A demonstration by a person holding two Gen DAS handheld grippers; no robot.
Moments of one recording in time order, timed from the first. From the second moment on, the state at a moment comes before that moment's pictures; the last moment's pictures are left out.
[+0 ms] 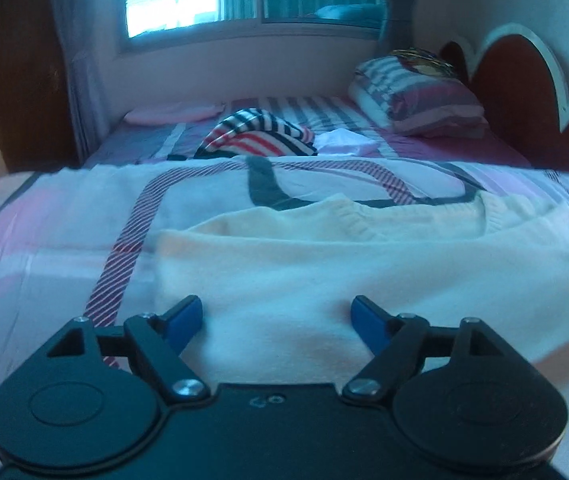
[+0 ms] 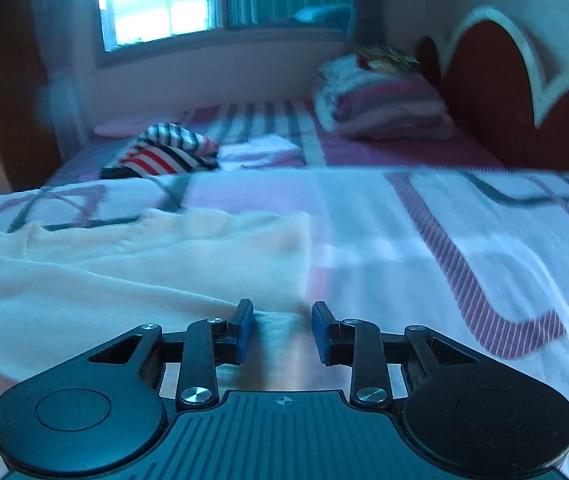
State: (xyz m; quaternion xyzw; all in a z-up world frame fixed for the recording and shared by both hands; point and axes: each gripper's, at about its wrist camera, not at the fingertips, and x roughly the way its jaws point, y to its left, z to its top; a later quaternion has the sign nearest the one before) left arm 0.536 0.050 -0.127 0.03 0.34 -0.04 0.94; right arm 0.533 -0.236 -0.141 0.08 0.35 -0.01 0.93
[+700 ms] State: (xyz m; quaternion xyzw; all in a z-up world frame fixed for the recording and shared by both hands) left arm 0.494 0.025 -0.130 0.05 0.34 -0.01 0.94; right arm 0.476 -0.205 -0.138 0.01 0.33 0.06 0.94
